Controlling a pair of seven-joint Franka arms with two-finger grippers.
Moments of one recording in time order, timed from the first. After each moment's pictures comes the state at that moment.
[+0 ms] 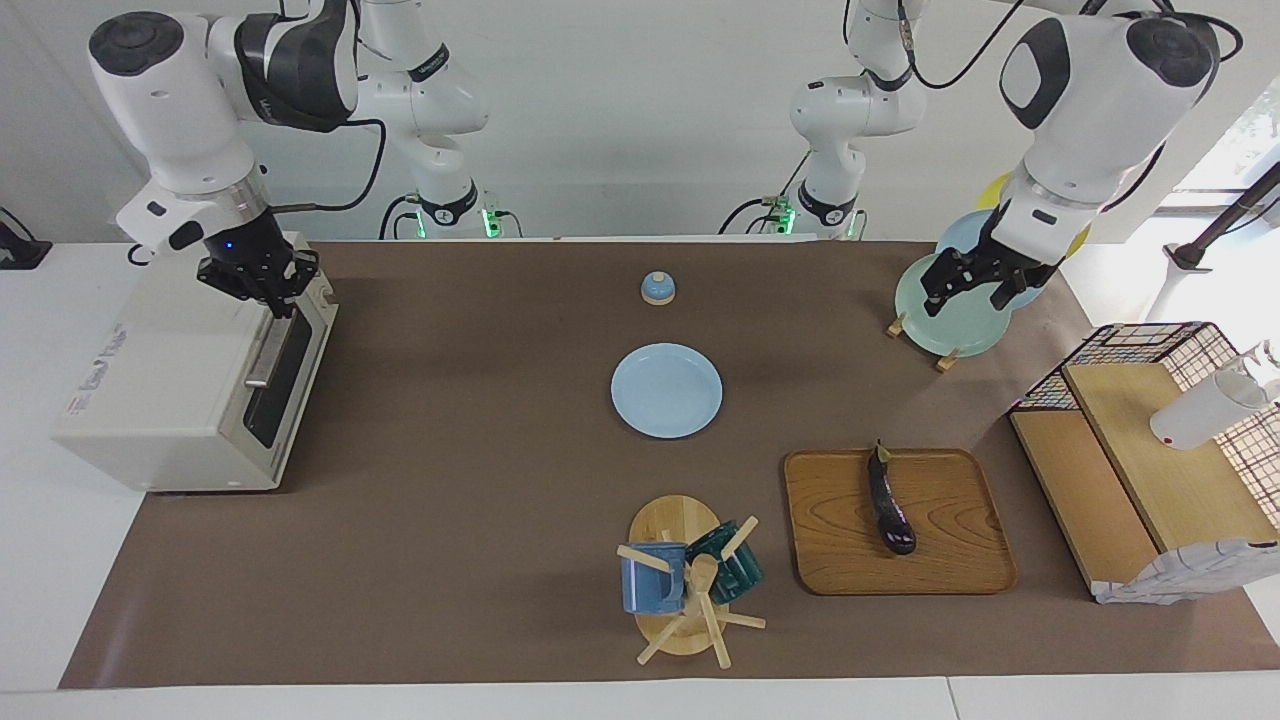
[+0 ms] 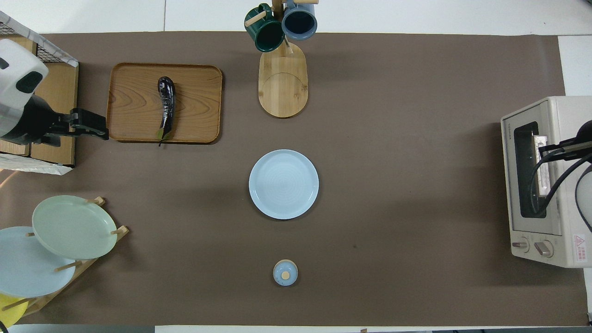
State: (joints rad) left arm -0.01 0.06 -0.10 -1.66 -0.04 1.69 -0.15; right arm -0.03 -0.10 -0.06 -1.89 -0.14 1.80 -0.18
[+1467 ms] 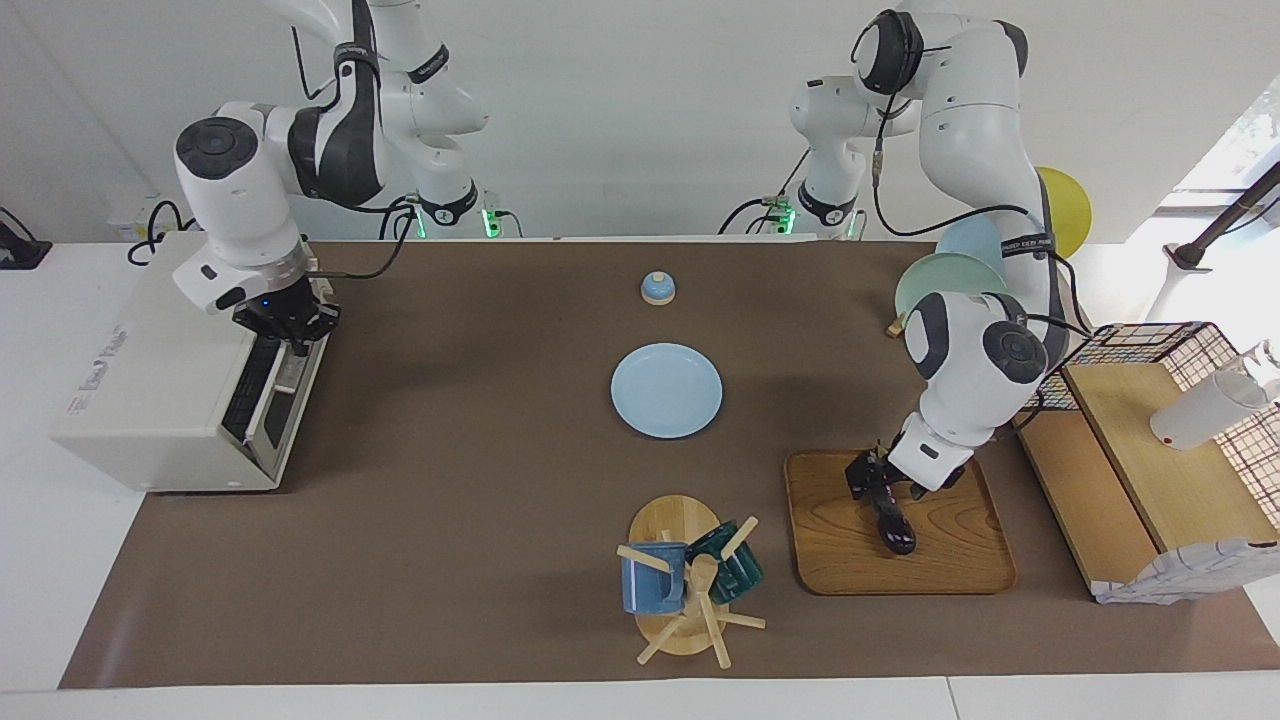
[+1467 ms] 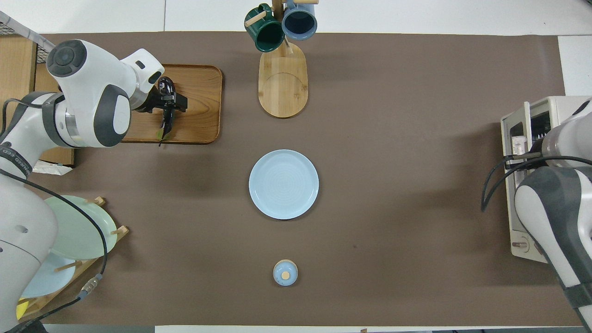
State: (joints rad) left arm -0.08 0.54 -0.10 -1.62 -0.04 2.24 -0.06; right arm -0.03 -0.06 -0.04 -2.08 -0.20 2.01 -0.04
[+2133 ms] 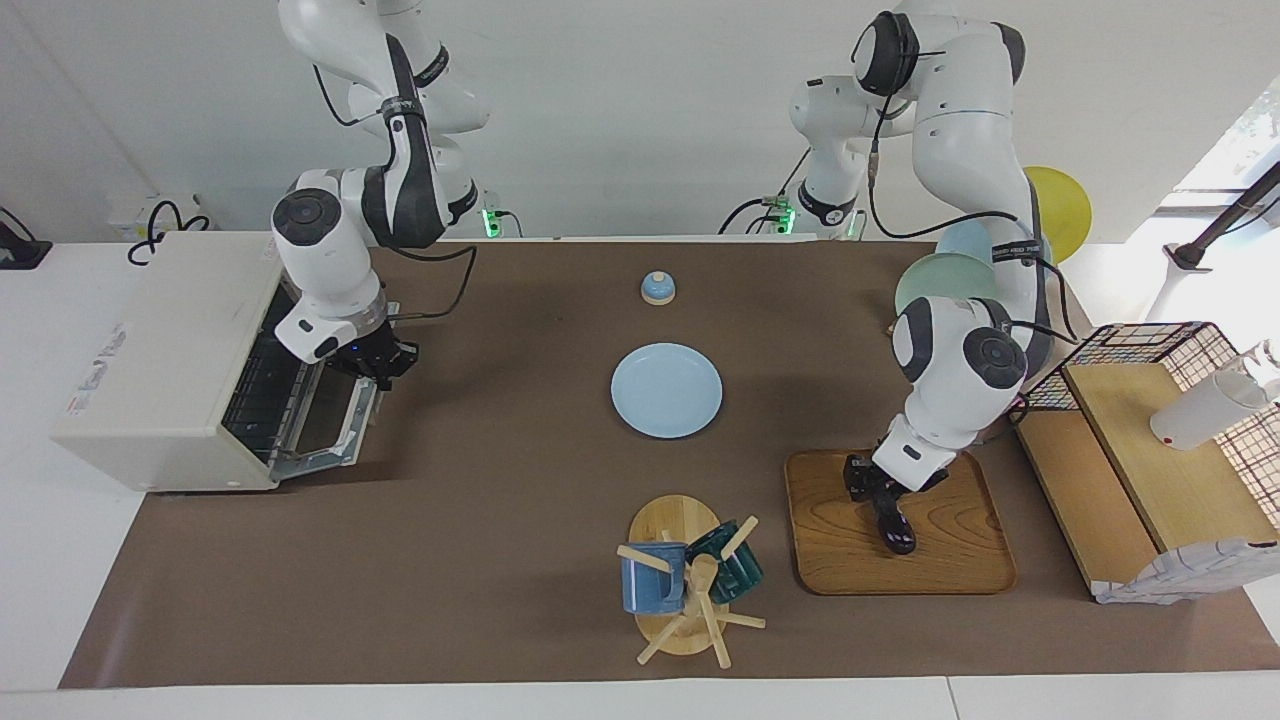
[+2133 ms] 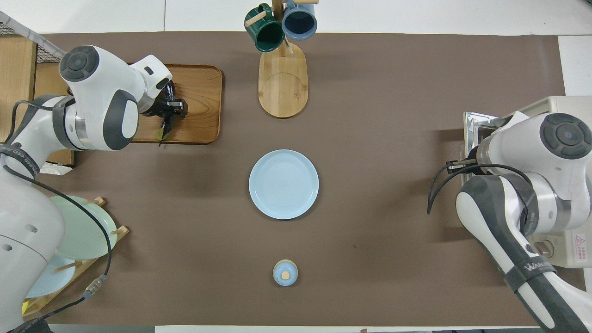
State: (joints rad) left arm -0.10 0.55 -0.10 -1.64 -0.02 2.24 -0.06; right arm 0.04 0.04 -0.01 -2.19 -0.10 2.21 0.00
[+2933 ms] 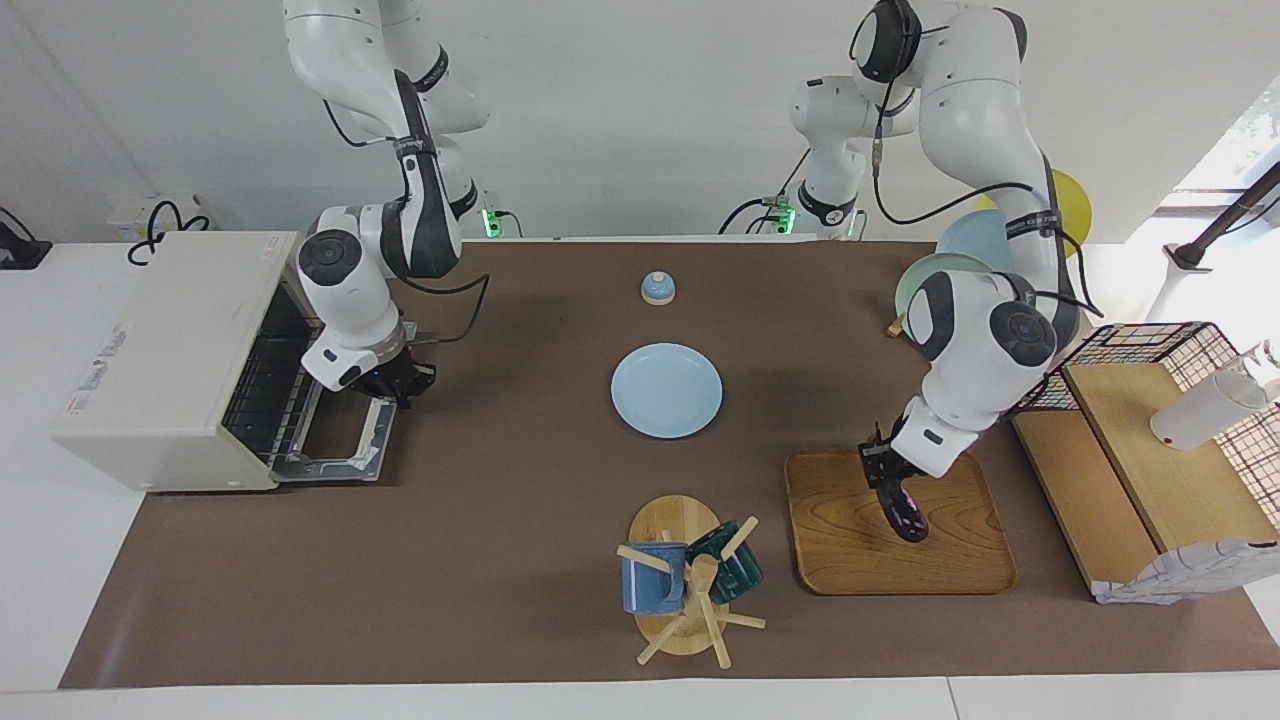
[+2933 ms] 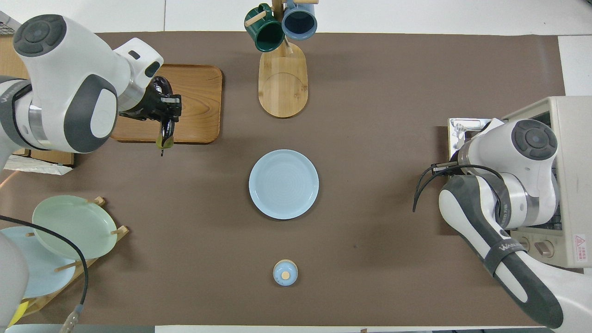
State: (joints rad) left arm -0.17 0.33 -0.11 -1.60 -0.06 1.91 -0.28; right arm 0.05 0.13 -0.02 -2.22 -0.06 2.32 0.00
